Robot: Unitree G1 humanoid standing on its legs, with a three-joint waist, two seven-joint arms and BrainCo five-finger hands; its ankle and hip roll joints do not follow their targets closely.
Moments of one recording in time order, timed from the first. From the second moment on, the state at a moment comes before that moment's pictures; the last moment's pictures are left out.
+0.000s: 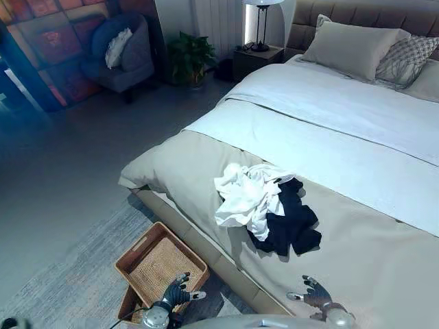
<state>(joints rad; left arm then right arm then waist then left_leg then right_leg) 0.06 0.19 -0.33 1.07 -0.05 -0.25 0.00 0.04 -0.28 0.25 1.11 0.08 -0.19 -0.05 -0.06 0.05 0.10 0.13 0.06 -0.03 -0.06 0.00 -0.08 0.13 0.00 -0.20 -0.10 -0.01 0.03</state>
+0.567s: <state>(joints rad) 0.05 0.19 -0.33 1.08 -0.05 -0.24 0.00 0.04 -0.28 0.25 1.11 0.09 -0.19 -0.05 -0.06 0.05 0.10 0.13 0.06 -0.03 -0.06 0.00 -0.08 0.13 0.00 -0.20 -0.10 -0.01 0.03</state>
